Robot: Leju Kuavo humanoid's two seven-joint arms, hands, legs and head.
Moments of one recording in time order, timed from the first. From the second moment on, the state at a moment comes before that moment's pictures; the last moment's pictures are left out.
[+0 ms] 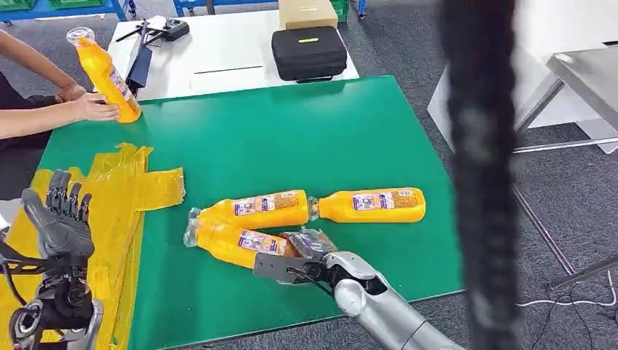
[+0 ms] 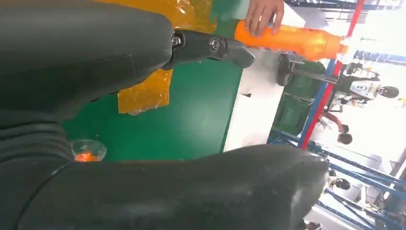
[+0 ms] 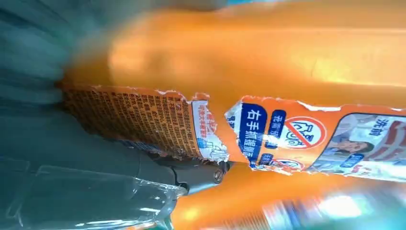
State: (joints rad) left arm -0.10 0.13 -0.05 -1.64 0.43 0.29 -0.12; right arm -0.31 -0.03 0.73 -1.24 0.56 0.04 0.20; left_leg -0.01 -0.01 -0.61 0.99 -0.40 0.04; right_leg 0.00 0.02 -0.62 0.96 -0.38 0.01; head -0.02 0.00
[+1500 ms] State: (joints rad) left arm -0.21 0.05 -0.42 -1.74 0.61 0.30 -0.07; right arm -0.46 0.11 0.70 -1.31 0.64 -0.18 0.22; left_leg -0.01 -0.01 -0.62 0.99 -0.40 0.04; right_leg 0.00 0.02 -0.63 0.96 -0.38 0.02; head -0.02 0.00
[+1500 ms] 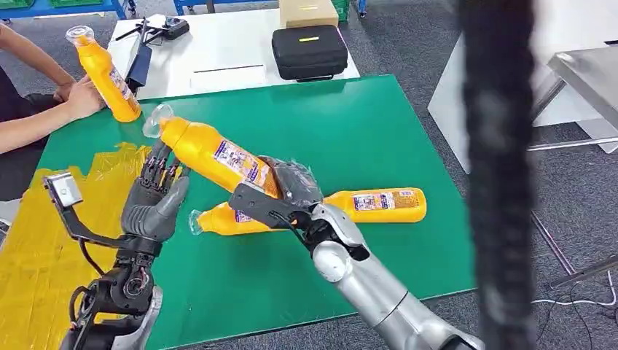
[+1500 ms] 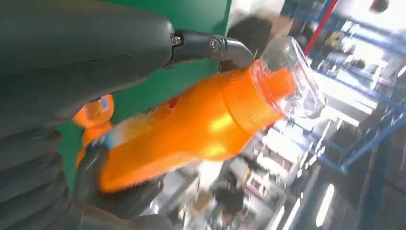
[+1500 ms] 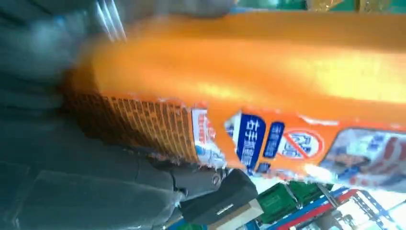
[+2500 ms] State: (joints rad) left arm -0.27 -0.02 -0.45 -1.61 0.84 0.35 -0.04; right arm -0.61 0.17 0.95 -1.14 0.69 -0.20 0.24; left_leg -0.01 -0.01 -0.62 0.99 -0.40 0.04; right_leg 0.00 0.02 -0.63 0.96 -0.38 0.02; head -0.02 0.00
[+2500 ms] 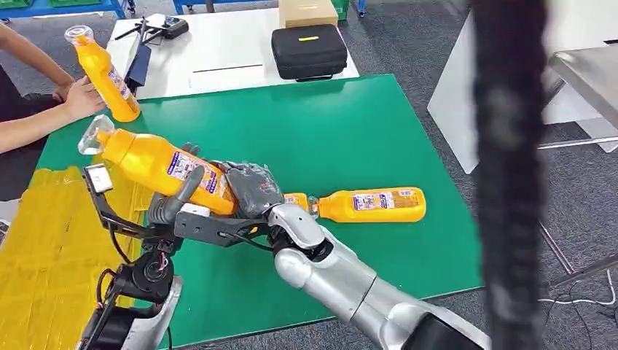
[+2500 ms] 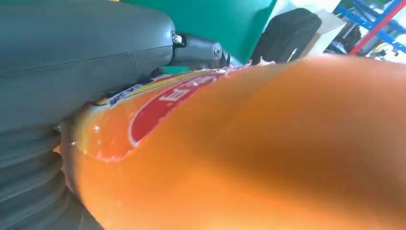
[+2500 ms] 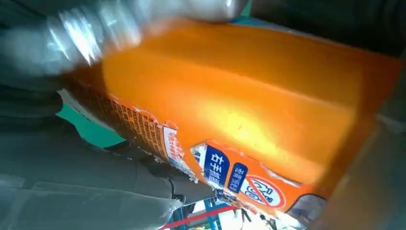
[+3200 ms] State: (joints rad) left arm -0.24 -0.02 -0.44 -1.61 0.78 0.40 -0.10; right arm -0.65 0.18 1.01 -1.06 0.66 -0.16 0.26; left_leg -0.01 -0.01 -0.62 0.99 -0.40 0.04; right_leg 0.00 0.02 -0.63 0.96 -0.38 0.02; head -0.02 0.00
